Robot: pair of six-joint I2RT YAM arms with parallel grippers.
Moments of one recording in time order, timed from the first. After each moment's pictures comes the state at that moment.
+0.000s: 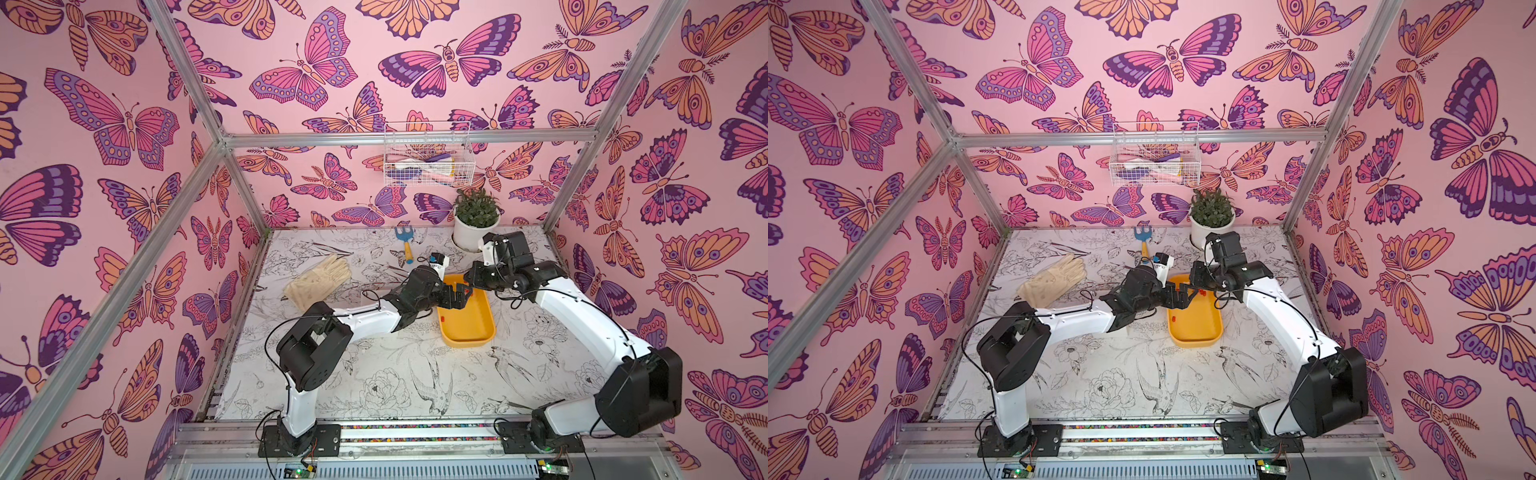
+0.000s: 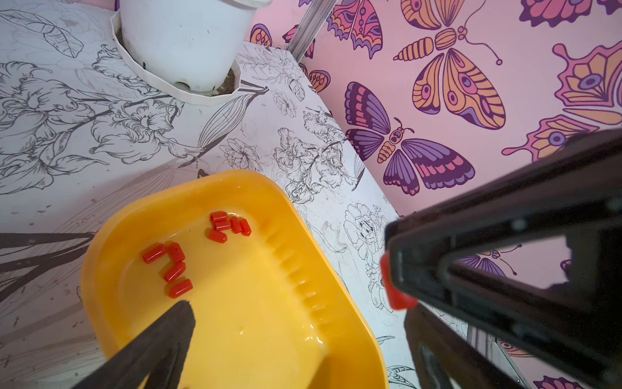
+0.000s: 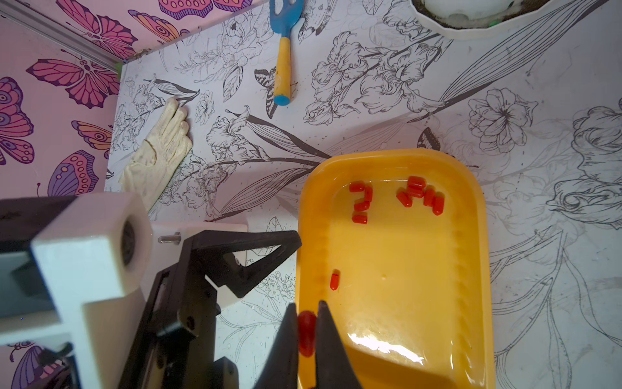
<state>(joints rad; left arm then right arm) -0.83 1.91 1.22 0.31 0.18 -0.58 0.32 1.43 1.23 -0.63 -0.23 0.47</state>
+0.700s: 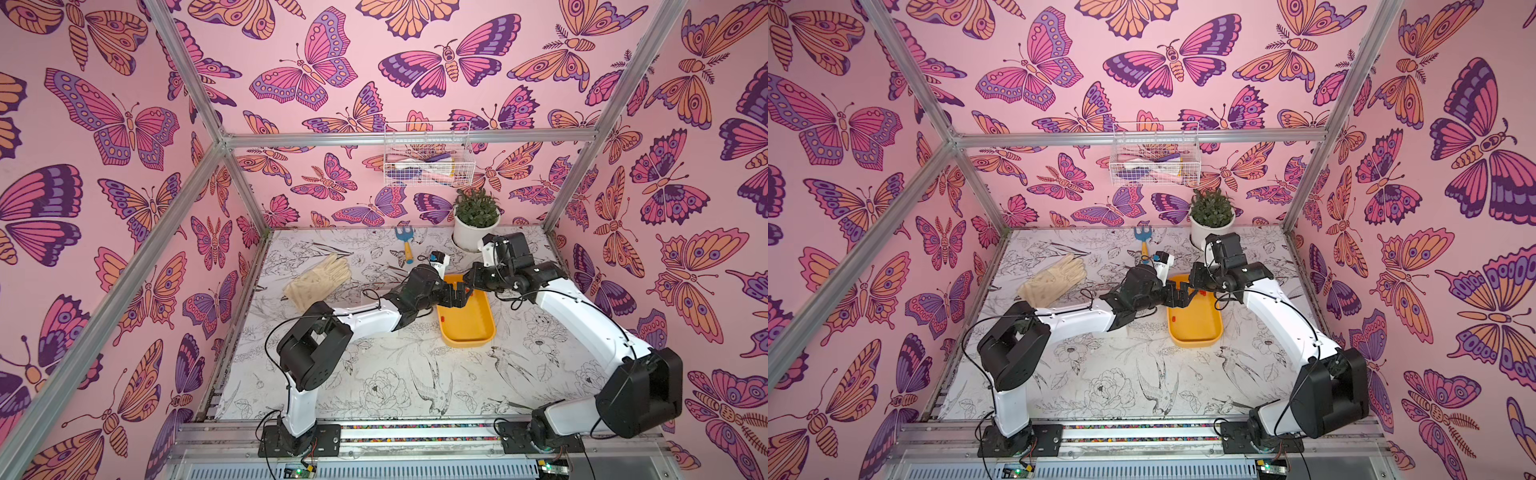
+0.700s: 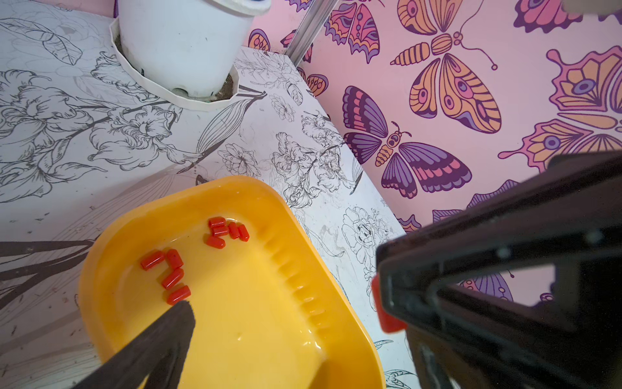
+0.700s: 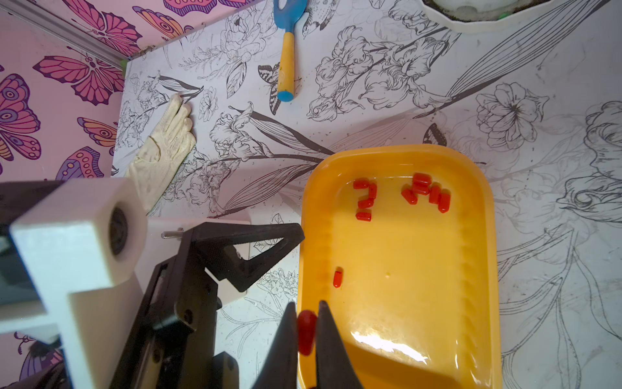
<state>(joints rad) -0.82 1.92 1.24 0.31 0.18 -0.58 0.32 1.43 1.22 -0.63 -0.25 0.47</state>
